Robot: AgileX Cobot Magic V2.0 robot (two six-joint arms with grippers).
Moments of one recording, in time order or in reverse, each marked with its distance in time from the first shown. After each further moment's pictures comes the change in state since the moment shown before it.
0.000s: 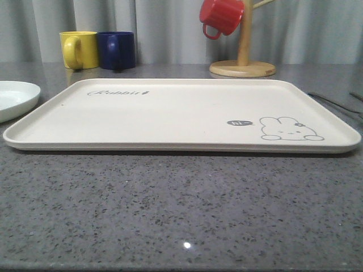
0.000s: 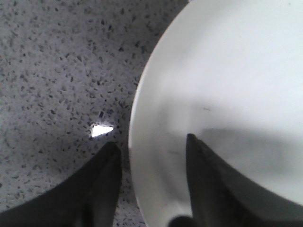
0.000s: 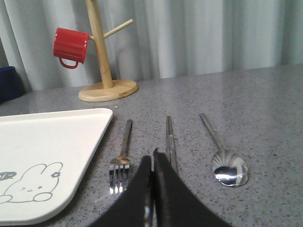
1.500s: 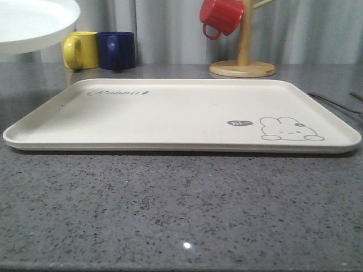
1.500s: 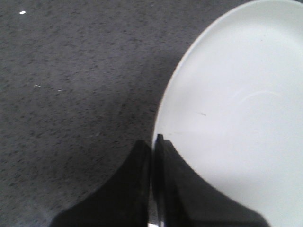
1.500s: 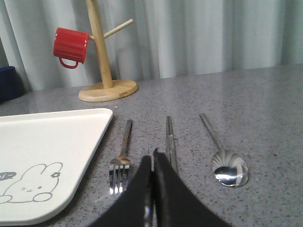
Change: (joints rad) left arm 0.020 -0.300 -0.025 -0.503 0.054 0.324; right arm 0.000 0.000 0.000 0.000 0.000 0.000
